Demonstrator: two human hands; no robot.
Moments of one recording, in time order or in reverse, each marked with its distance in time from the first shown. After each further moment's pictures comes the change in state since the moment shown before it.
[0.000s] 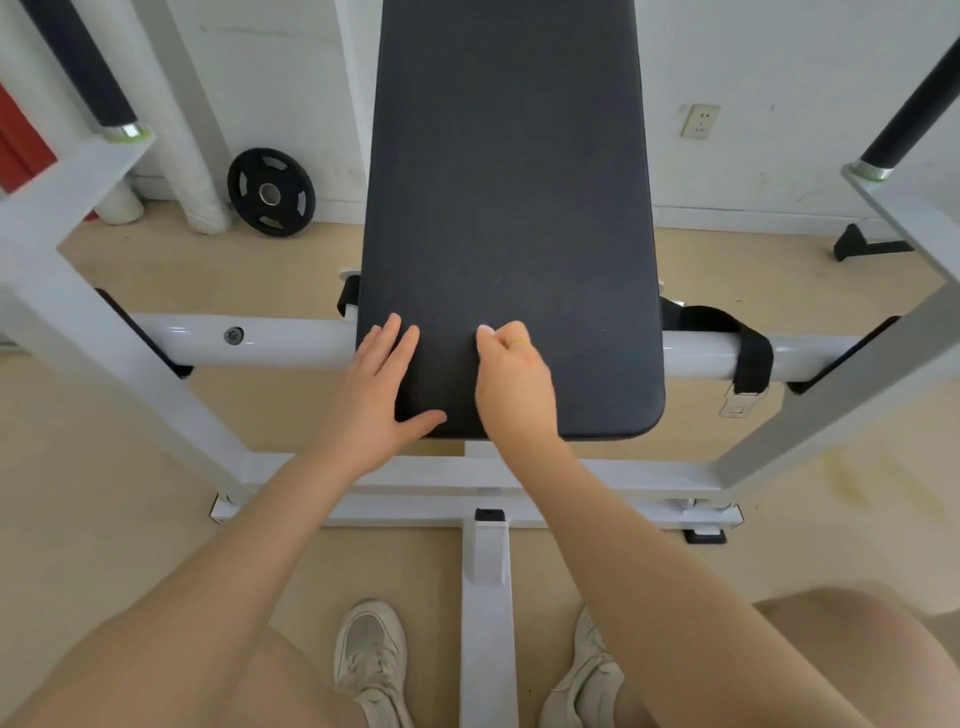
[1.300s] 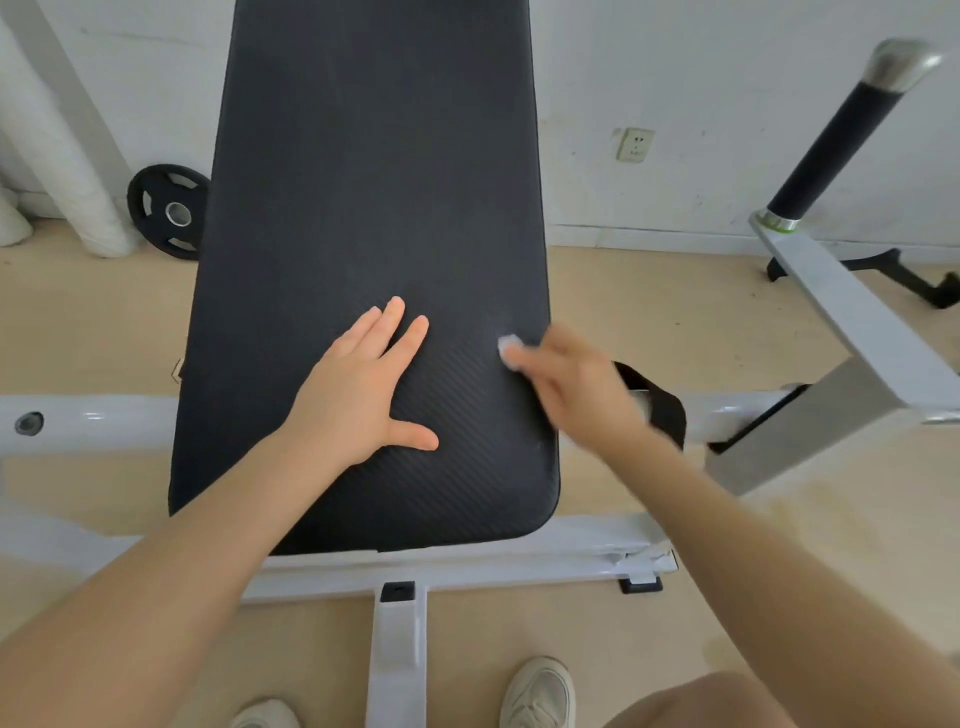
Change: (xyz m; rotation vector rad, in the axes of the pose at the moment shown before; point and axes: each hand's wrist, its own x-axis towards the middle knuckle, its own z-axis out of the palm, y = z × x) left_hand 0.112 0.097 0.016 0.331 -0.193 0.095; right_hand 0.076 0.159 -0.085 0.131 0.002 -0.209
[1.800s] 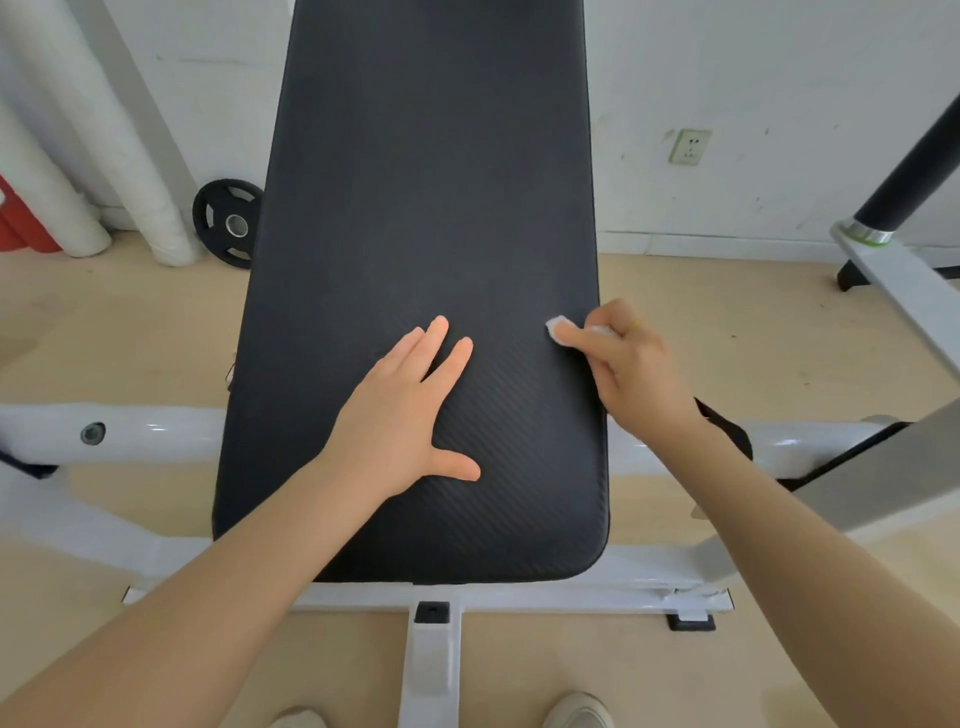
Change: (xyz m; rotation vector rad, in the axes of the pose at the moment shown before) left_hand 0.002 0.000 -0.001 0.012 -0.028 -0.001; right_hand 0.030 0.025 0.004 -0.062 0.158 -0.289
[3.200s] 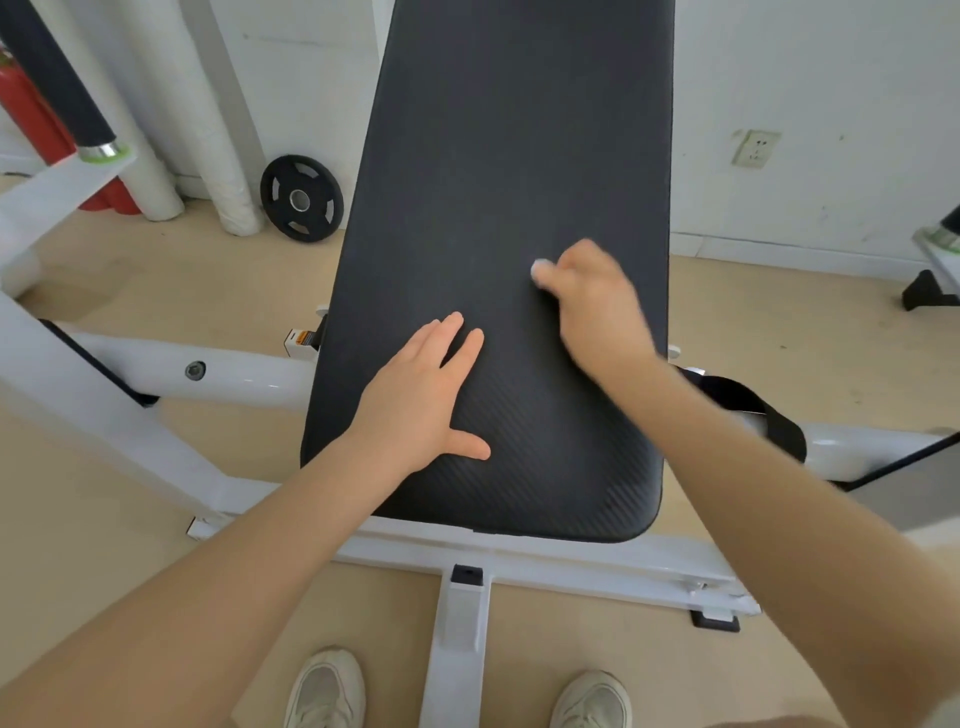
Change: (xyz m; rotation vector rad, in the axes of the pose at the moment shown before) left_hand -0.036 -0.027 0.002 0.017 0.023 -0.101; right_hand 0.064 -0.065 0.037 -0.240 -0.094 0.067
